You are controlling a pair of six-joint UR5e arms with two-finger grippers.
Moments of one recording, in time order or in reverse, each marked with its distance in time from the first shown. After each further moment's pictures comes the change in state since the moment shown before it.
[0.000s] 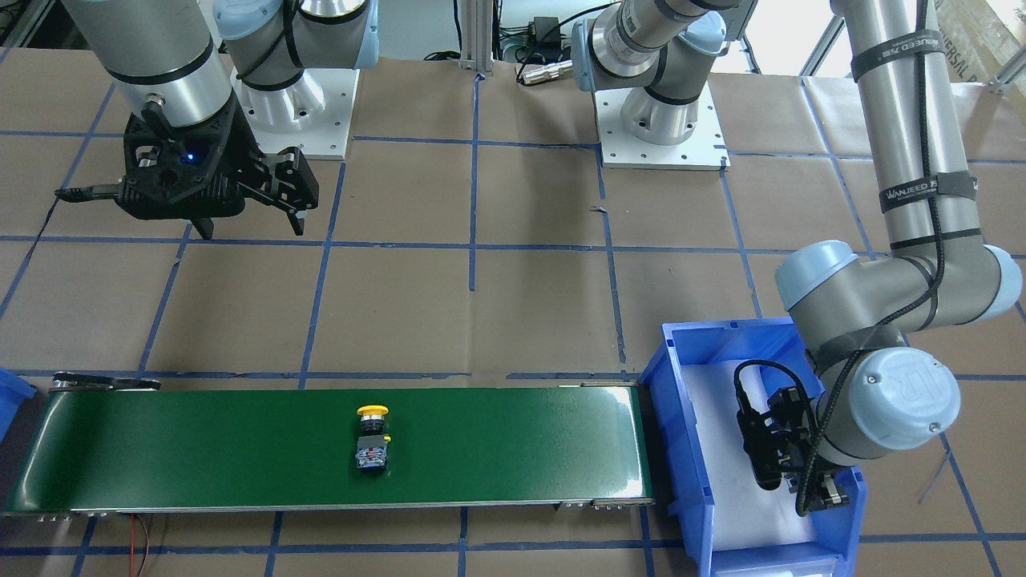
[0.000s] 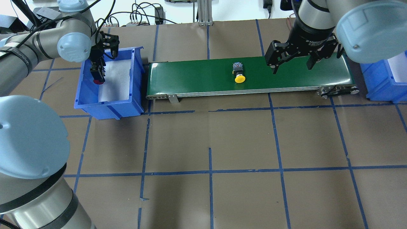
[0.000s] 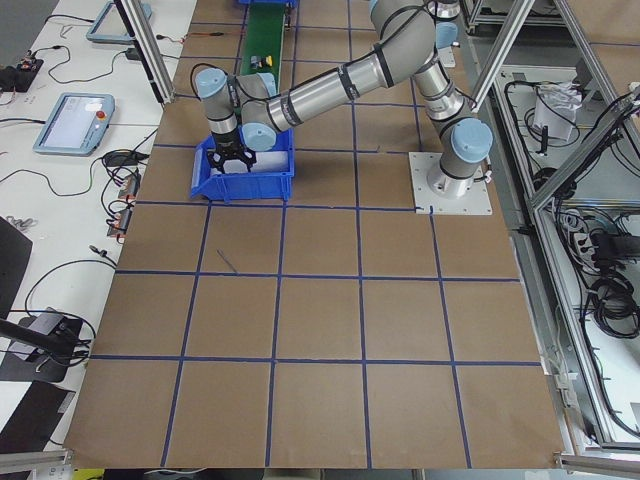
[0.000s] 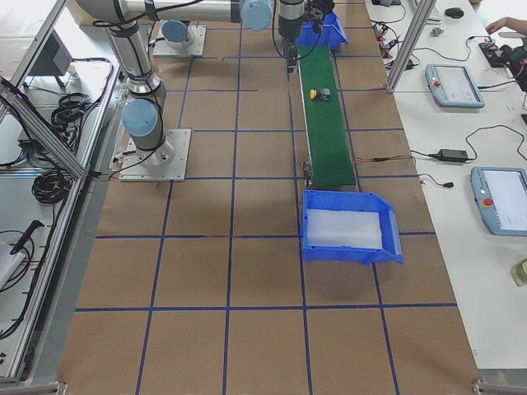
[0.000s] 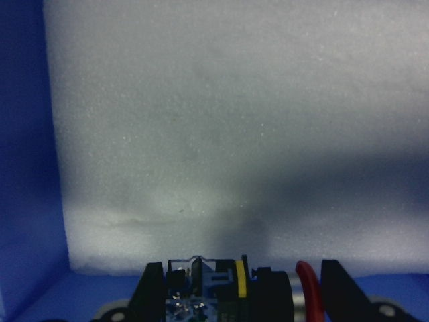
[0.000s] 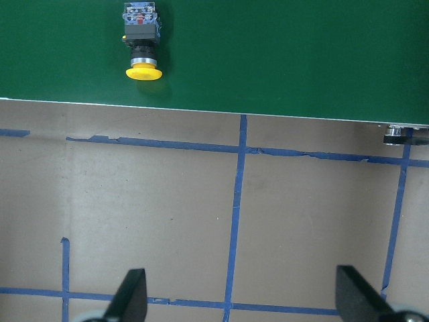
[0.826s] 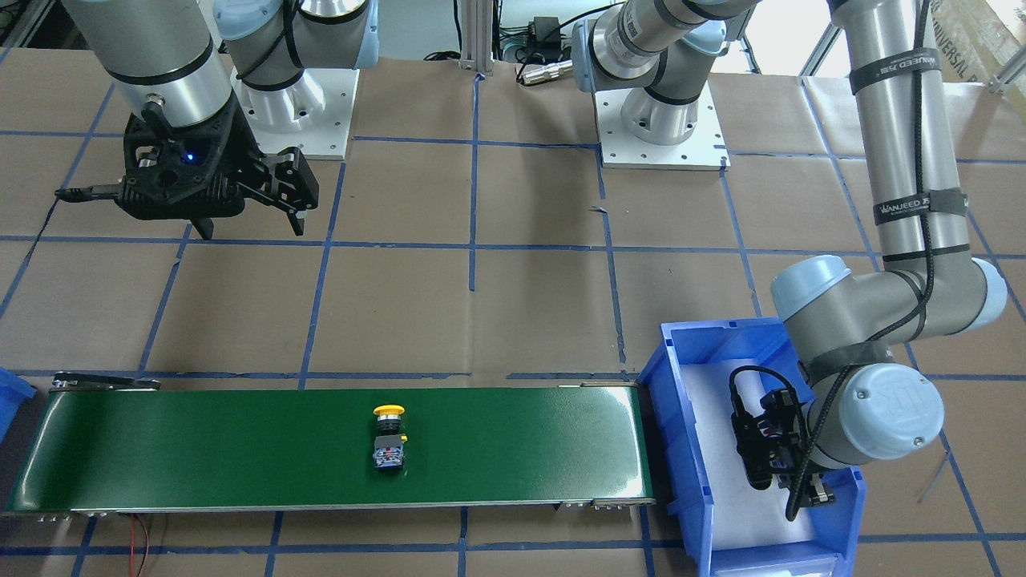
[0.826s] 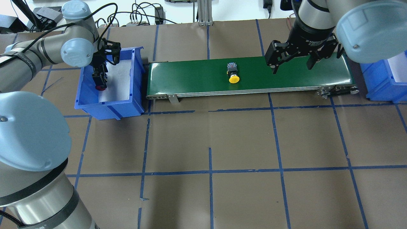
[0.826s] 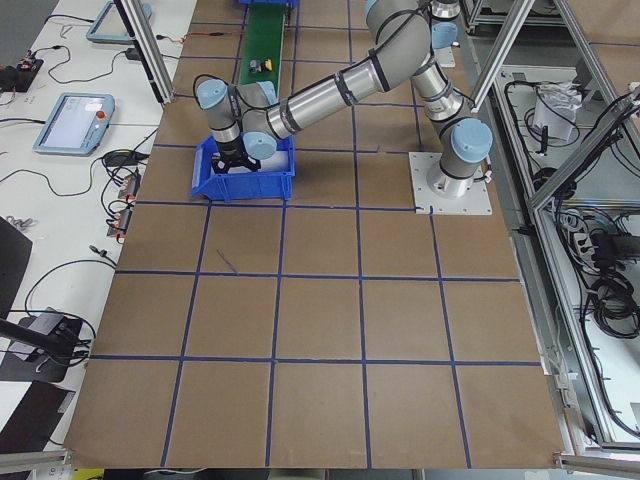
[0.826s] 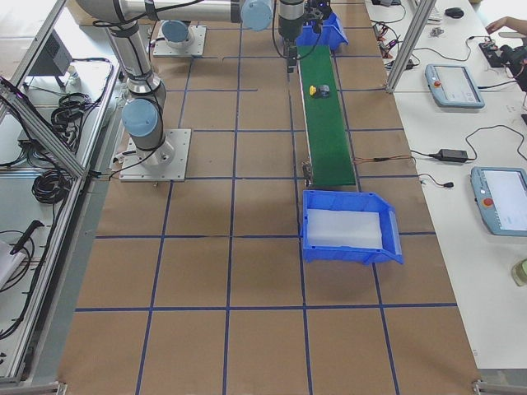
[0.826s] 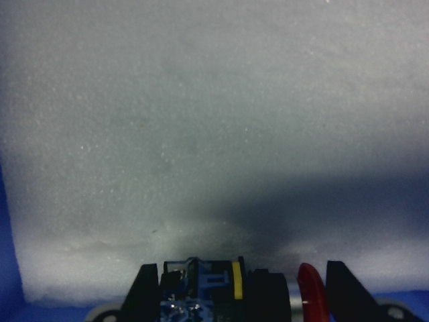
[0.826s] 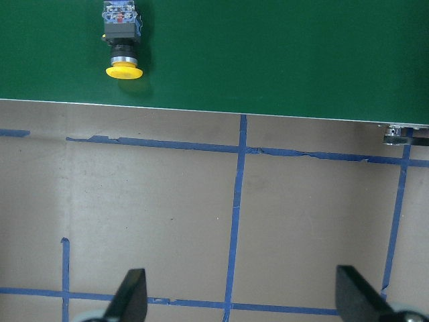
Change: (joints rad) left arm 0.013 -0.035 -0.021 0.007 -0.004 0.015; right arm 0.000 0.000 0.000 0.000 0.000 0.001
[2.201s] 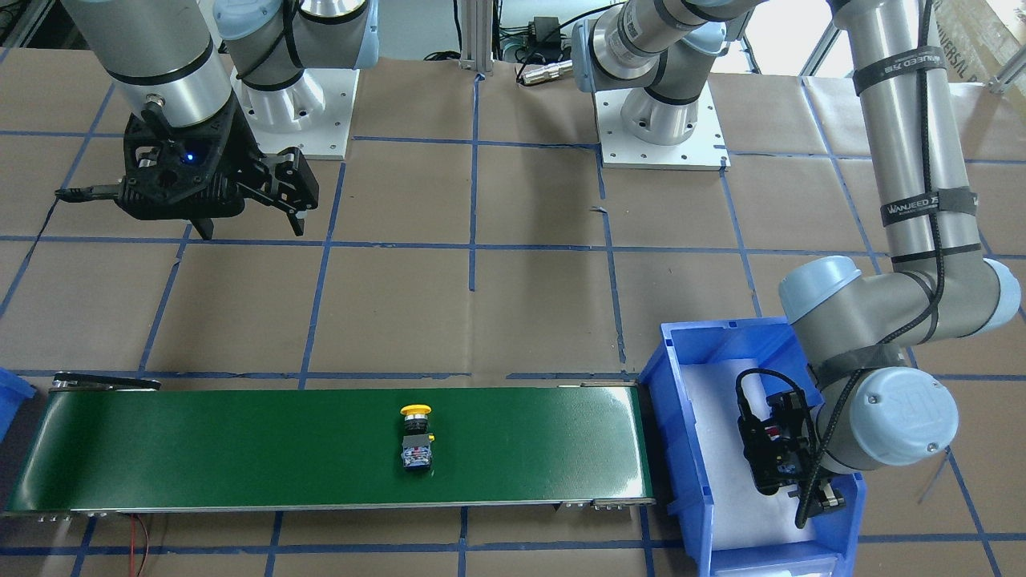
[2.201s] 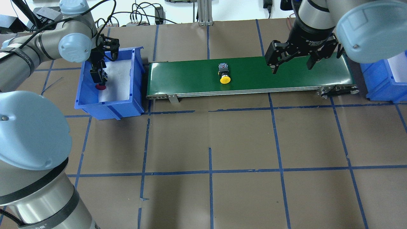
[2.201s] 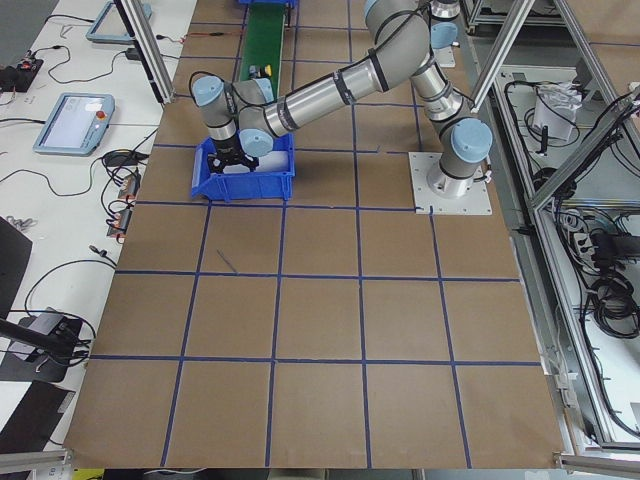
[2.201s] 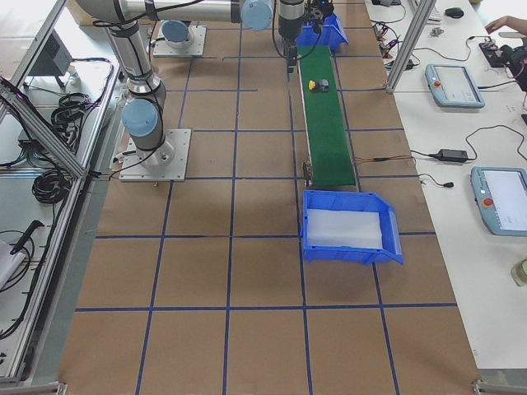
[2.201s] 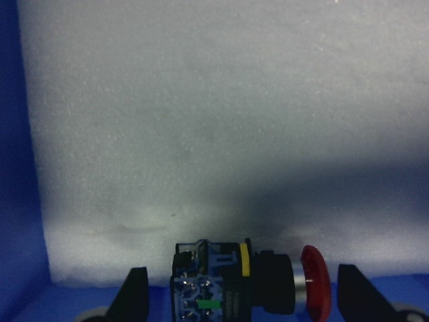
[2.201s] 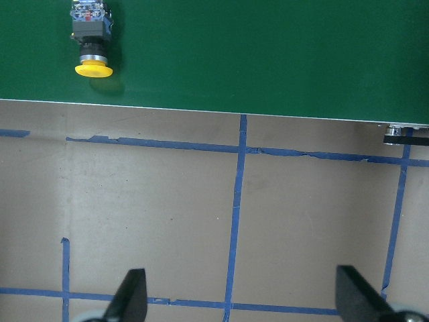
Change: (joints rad) left arm 0.000 -0.004 0.036 -0.035 0.004 0.000; right arm 0.000 0.000 0.000 0.000 0.000 0.001
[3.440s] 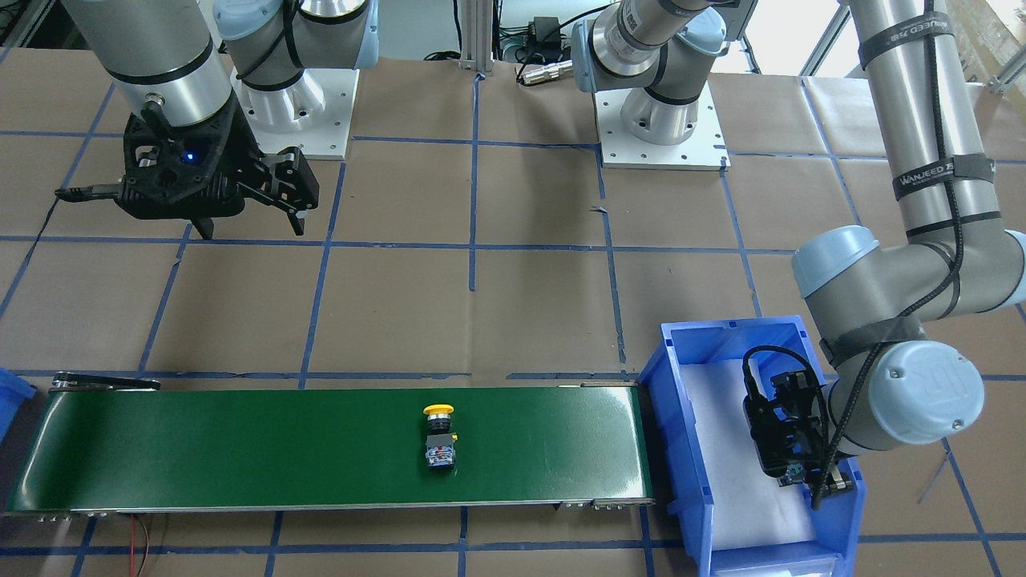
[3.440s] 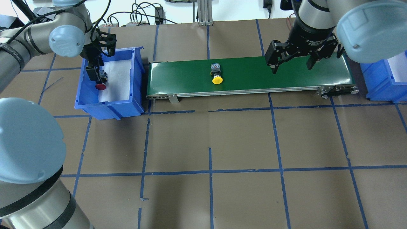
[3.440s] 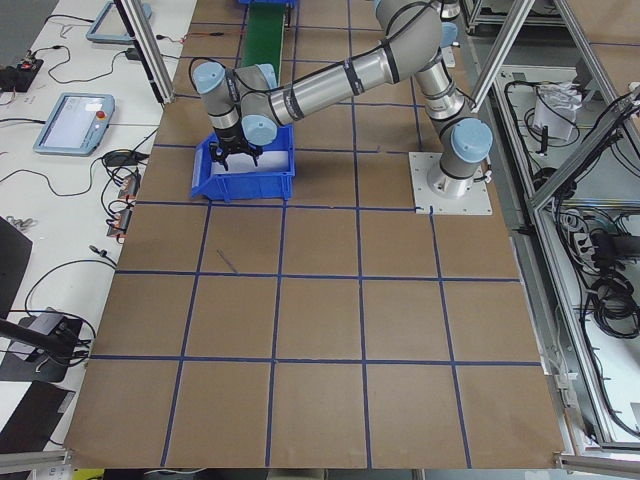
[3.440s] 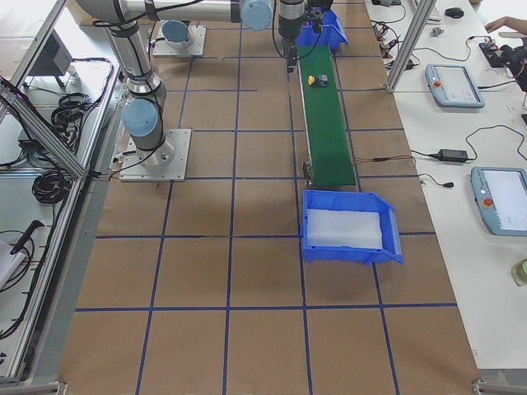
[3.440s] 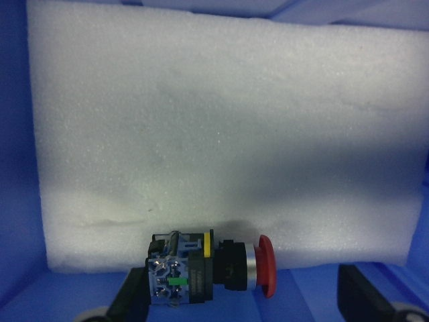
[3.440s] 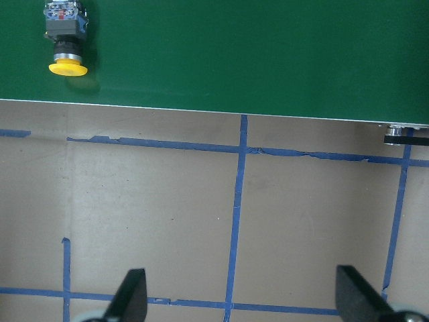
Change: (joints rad) left arm 0.000 0.052 0.004 -0.079 -0.014 -0.003; right arm 0.000 -0.001 0.000 0.000 0.002 0.000
